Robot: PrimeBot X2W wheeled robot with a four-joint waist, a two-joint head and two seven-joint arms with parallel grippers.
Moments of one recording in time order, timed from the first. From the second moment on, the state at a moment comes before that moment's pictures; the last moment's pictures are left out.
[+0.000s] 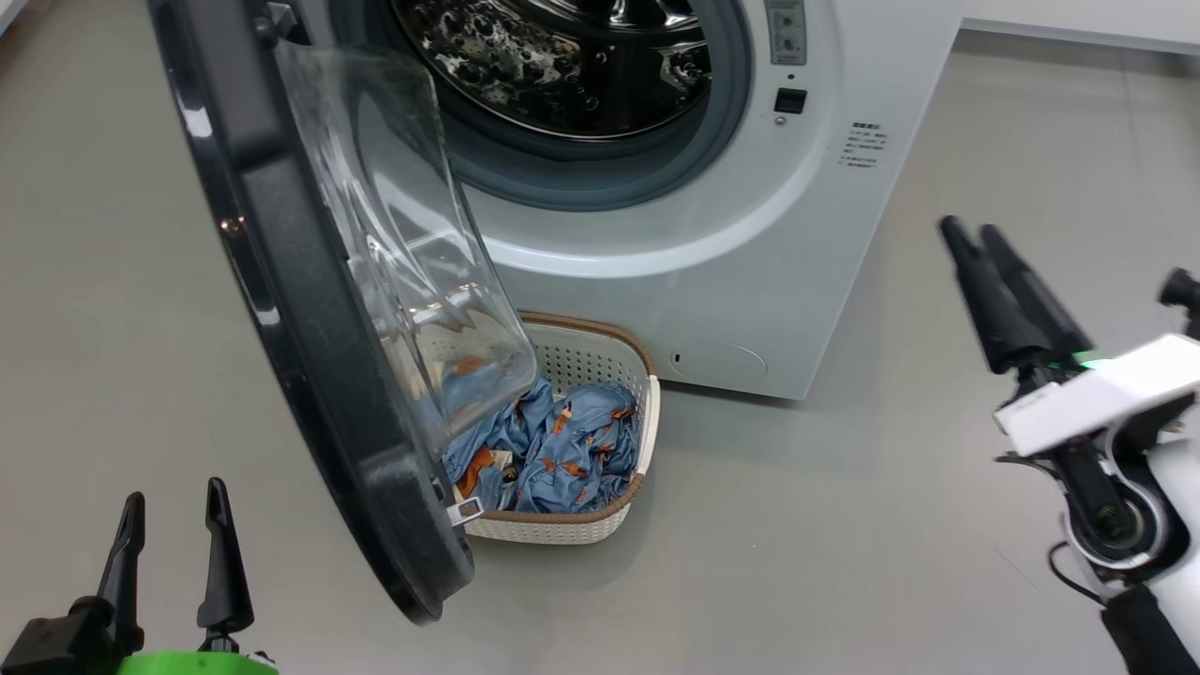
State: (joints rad) left arm 0.17 0.04 0.10 -0.02 -0.33 -0.12 -0.25; right arm -0.31 -0.40 0.42 0.03 1.19 0.12 -0.06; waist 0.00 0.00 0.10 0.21
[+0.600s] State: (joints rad) left arm 0.19 0.04 0.13 -0.04 -0.30 -0.12 -0.25; right arm -0.03 -0.51 0.26 0.12 0.73 -0.01 -0.26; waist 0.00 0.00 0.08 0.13
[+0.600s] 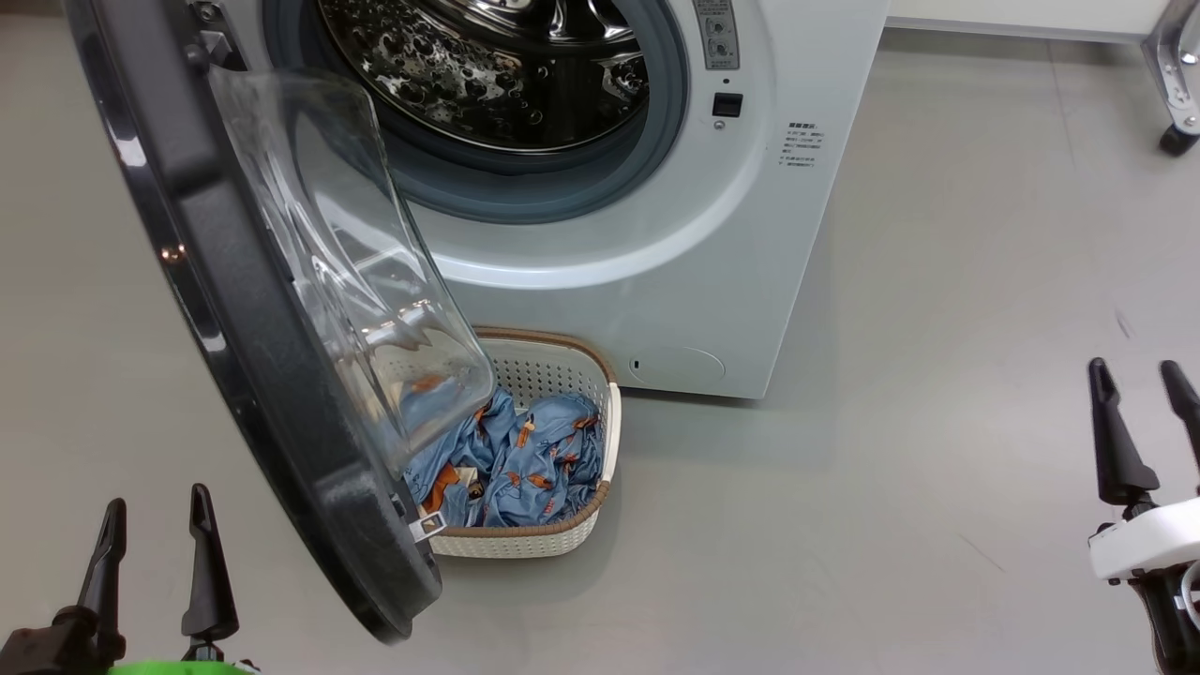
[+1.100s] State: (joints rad) left arm 0.24 0.04 0.15 -0.04 -0.28 -0.12 -0.25; right arm 0.14 -0.34 0.12 0.05 0.49 -0.06 -0.26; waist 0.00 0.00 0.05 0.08
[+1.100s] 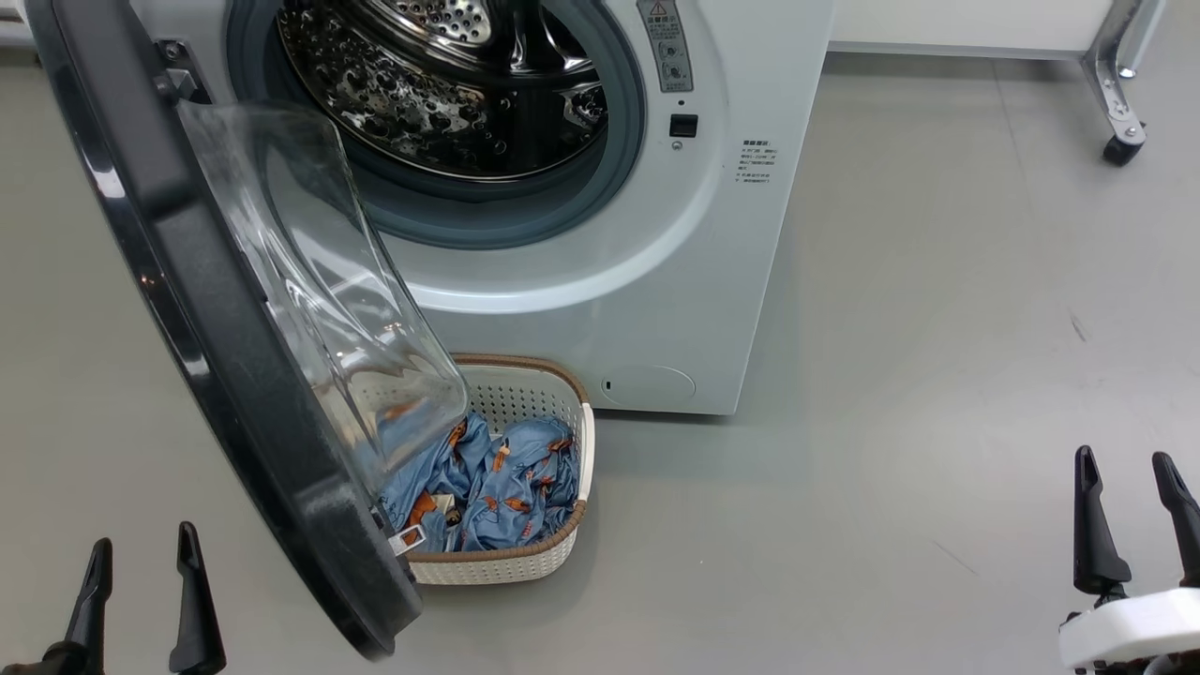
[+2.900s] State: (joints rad) left arm 0.14 0.04 0.28 -0.40 -0.26 -0.03 -0.26; right arm 0.28 -0.15 -0.09 0.04 0.29 0.06 -0.26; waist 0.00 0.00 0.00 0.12
